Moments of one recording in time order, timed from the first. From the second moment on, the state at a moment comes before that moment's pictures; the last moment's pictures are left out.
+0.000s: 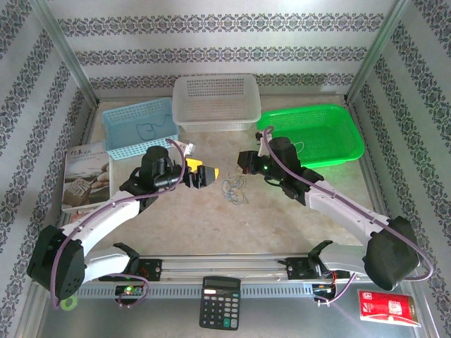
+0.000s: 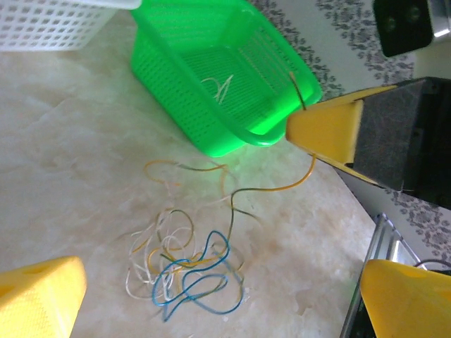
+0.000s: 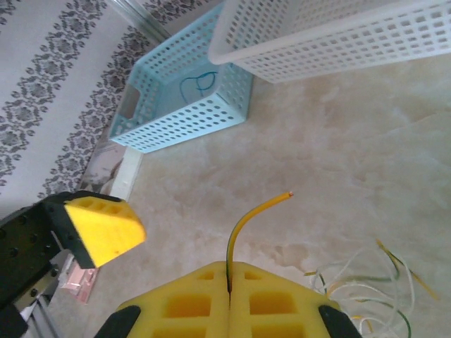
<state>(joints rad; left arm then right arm) -0.46 1.17 0.67 0.12 0.54 -0.43 0.58 1.22 0.82 -0.04 -0.25 0.66</state>
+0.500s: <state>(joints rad) -0.56 1.30 0.64 0.23 0.49 -0.35 0.65 1.24 0.90 -0.04 -0.25 0.68</state>
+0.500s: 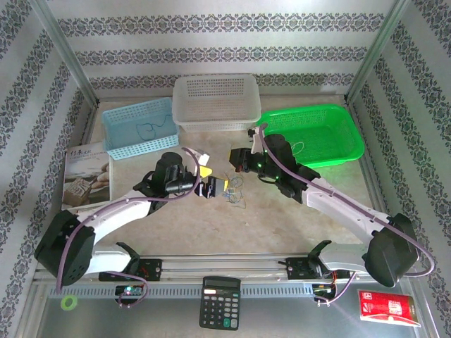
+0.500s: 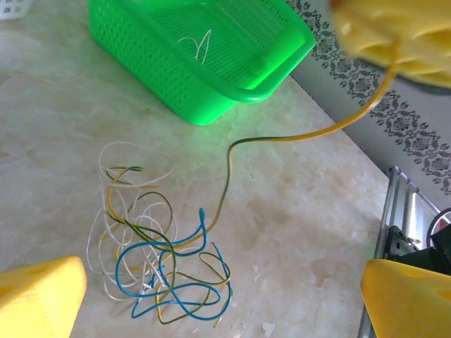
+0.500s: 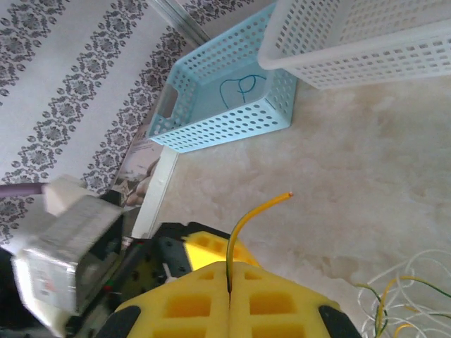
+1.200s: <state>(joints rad) -0.60 1.64 0.68 0.44 0.43 -0.36 0.66 1.18 1.13 -0.04 -0.28 0.78</state>
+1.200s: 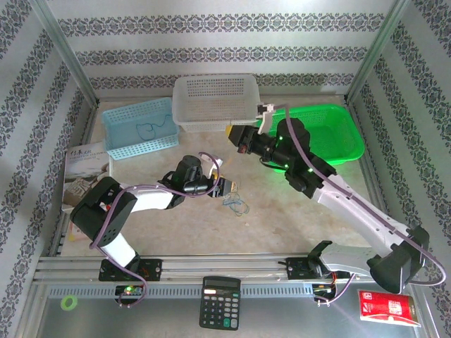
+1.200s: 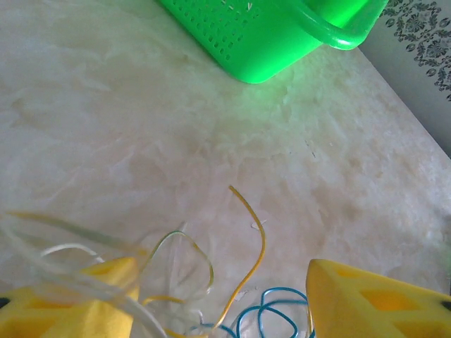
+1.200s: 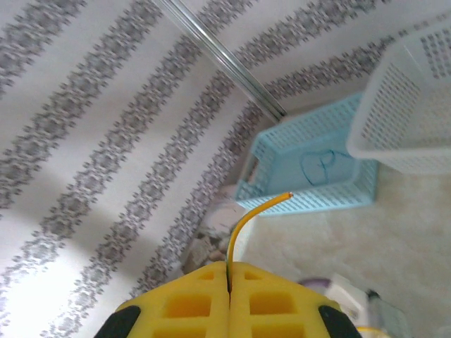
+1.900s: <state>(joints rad) -0.60 1.48 0.58 0.51 0.45 -0.46 0.50 1.15 1.26 -0.05 -0.27 0.79</state>
